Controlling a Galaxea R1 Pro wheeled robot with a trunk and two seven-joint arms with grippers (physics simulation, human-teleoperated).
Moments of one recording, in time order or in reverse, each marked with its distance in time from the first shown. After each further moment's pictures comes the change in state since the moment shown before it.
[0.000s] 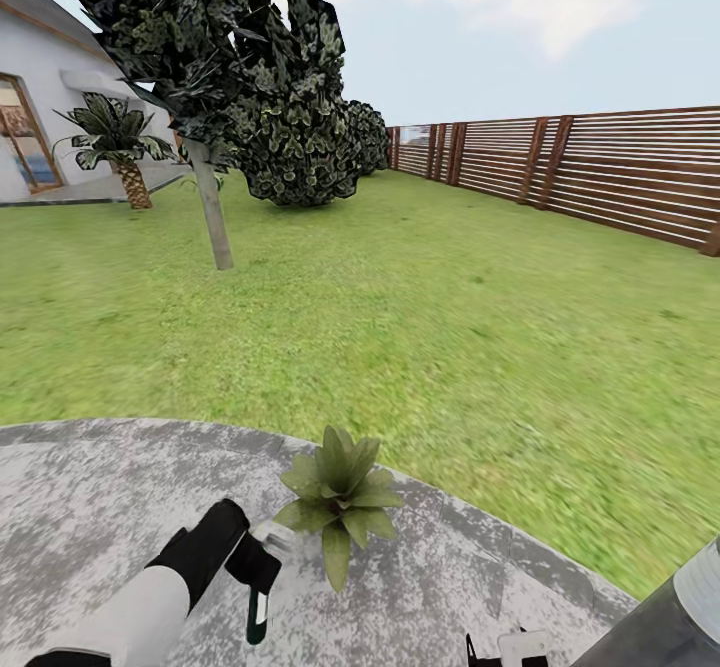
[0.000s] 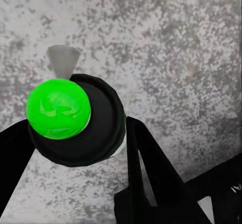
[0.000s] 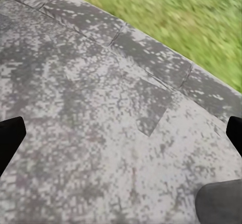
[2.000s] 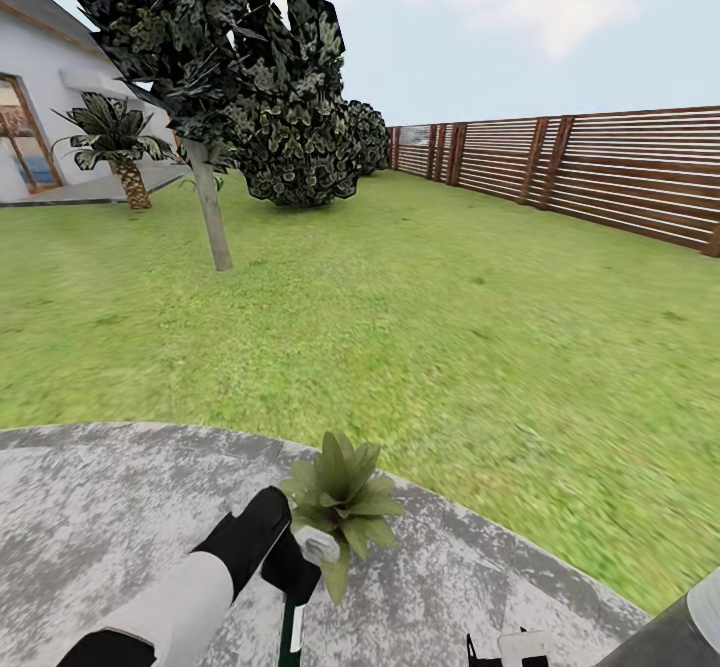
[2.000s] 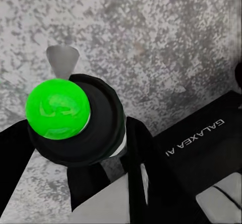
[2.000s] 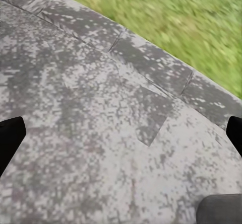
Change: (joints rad) left arm -0.039 -0.122 -0.094 0.003 0.003 0.245 -0.078; right arm 0.000 -0.002 0.001 0.000 0.001 0.000 0.001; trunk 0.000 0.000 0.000
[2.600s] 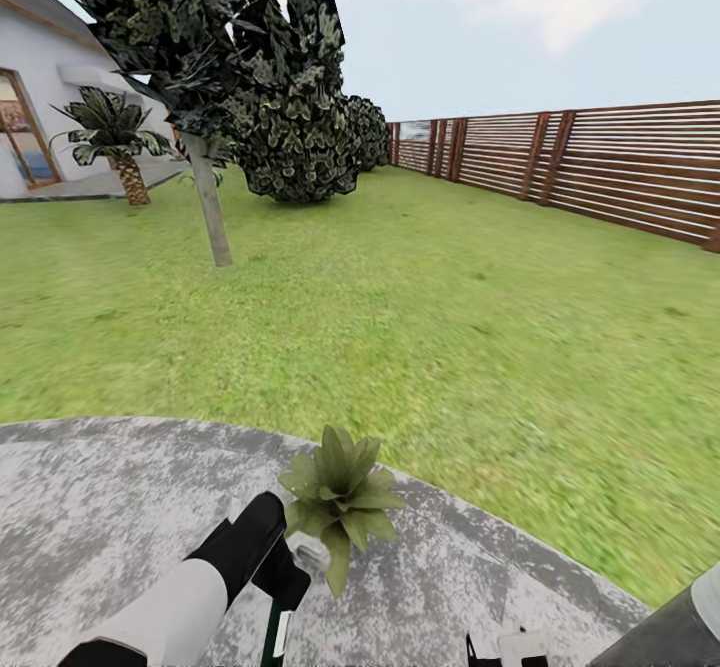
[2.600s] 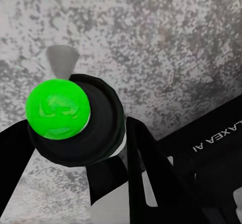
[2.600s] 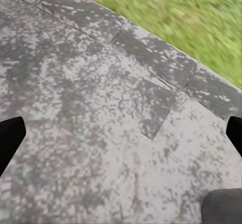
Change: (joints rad) left arm 0.022 0.016 -0.005 -0.017 -0.064 0.003 0.012; right arm 0.000 0.001 0.000 0.000 0.000 0.000 -0.001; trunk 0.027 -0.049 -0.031
